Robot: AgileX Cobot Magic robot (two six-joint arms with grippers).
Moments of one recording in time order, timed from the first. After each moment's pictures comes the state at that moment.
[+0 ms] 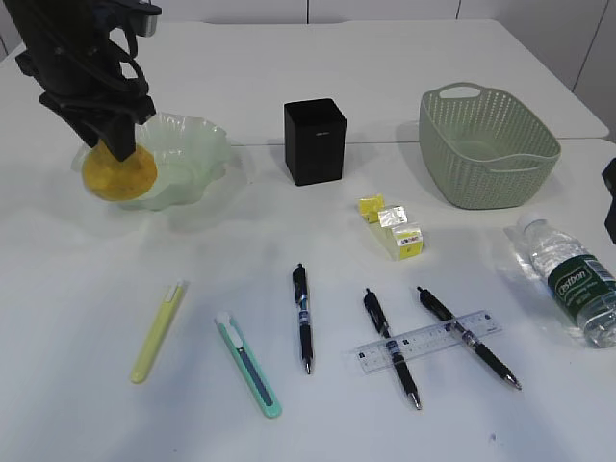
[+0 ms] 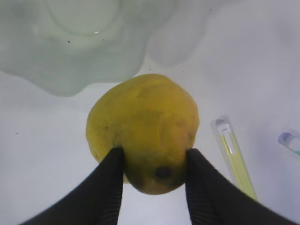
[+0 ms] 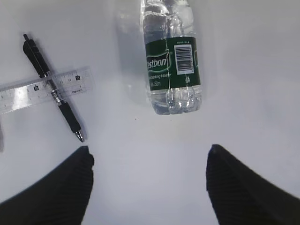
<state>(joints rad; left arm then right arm) -0.30 2.00 -1.83 0.08 1.23 0.15 0.10 1.38 -1.12 -0.14 1.12 0.10</state>
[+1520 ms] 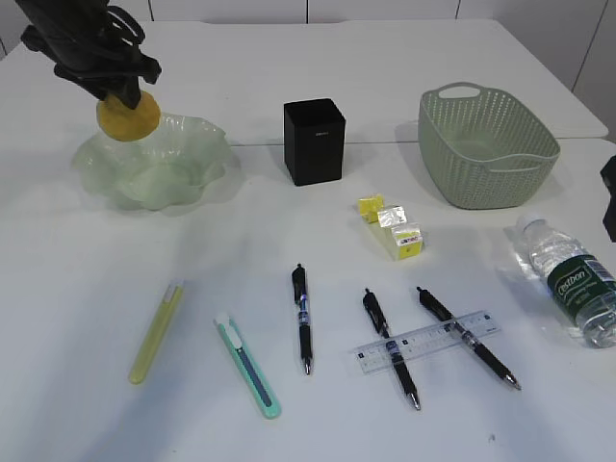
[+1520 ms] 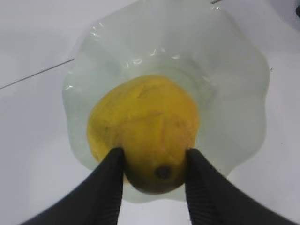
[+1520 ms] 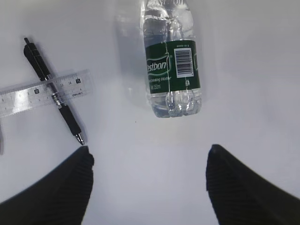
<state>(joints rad) -0.22 2.13 -1.98 0.13 0.94 0.00 0.10 1.38 -1.12 -0.14 1.11 0.10</state>
